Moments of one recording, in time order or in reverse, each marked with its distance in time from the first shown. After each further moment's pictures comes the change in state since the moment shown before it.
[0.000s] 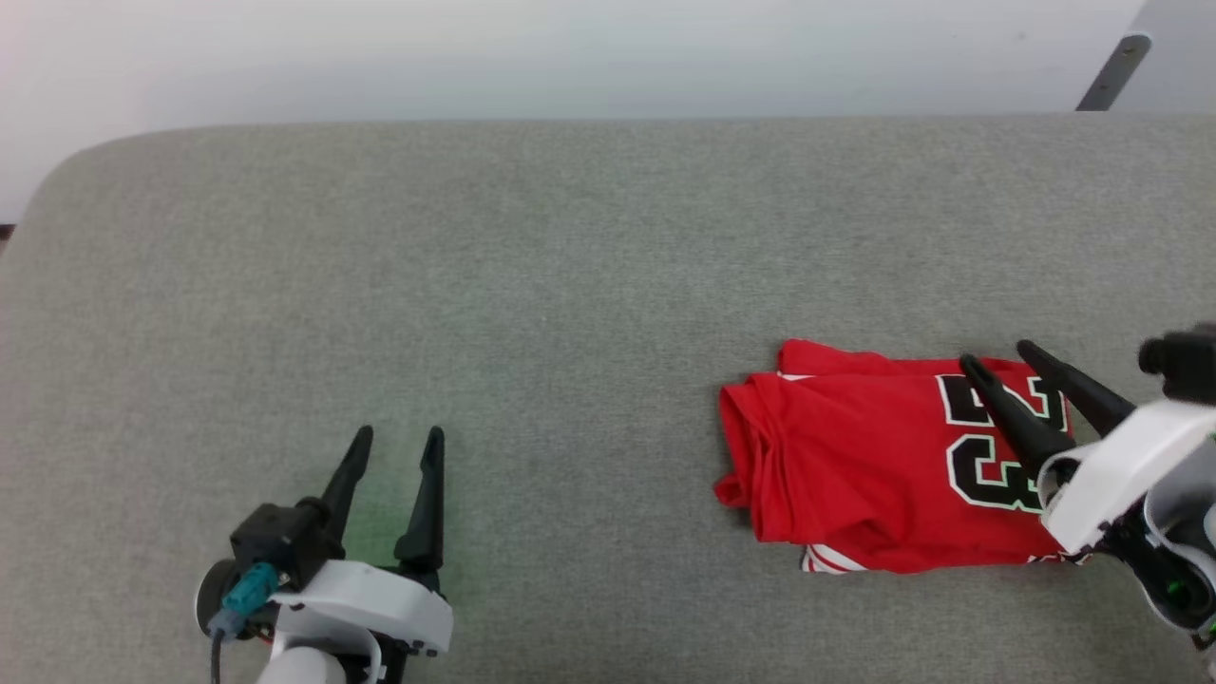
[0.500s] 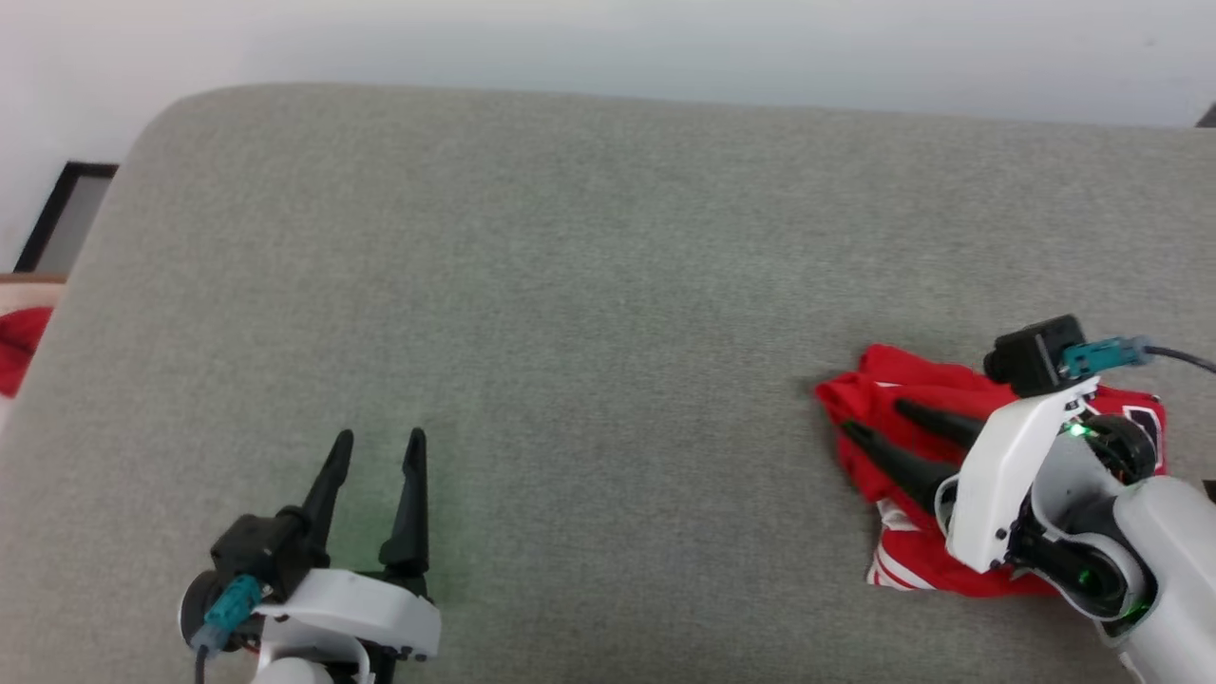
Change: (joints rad) left arm 0.022 -0.019 0.045 -0.037 0.019 0.000 0.000; right arm -0.018 0.128 0.007 -0.053 -0.066 0.000 0.369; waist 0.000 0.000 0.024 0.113
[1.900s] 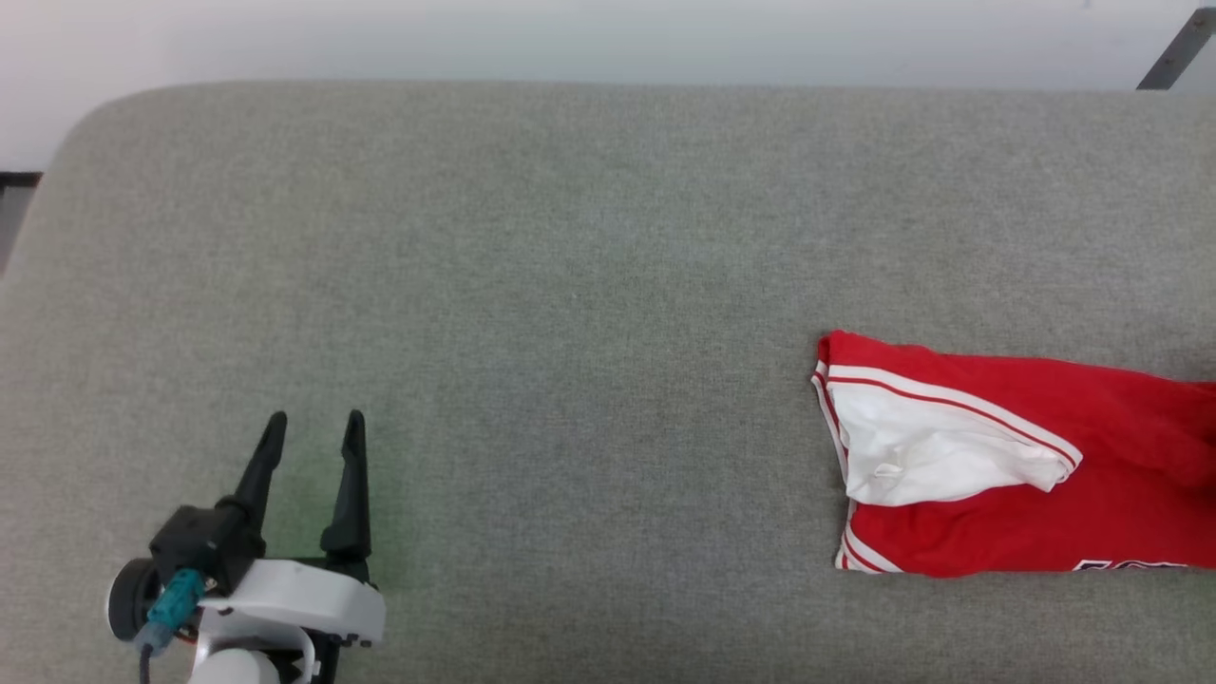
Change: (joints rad) left arm -0.003 0.046 0.076 -0.038 0.060 0.000 0.000; right arm 0.197 -0.378 -0.356 0.103 0.125 0.000 0.009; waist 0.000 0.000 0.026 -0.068
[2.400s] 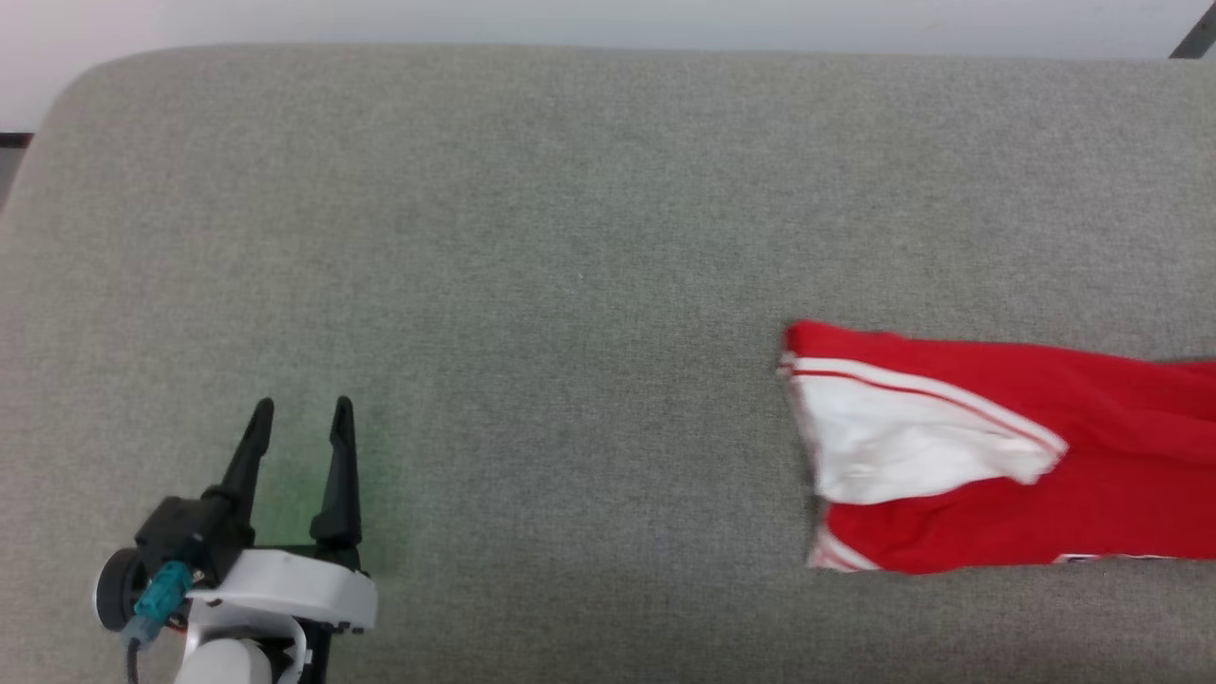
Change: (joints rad) left arm -0.008 -0.002 0.020 -0.018 0.004 0.000 0.000; right arm -0.059 -0.049 -0.116 0.291 0.091 0.000 -0.078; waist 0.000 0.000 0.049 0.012
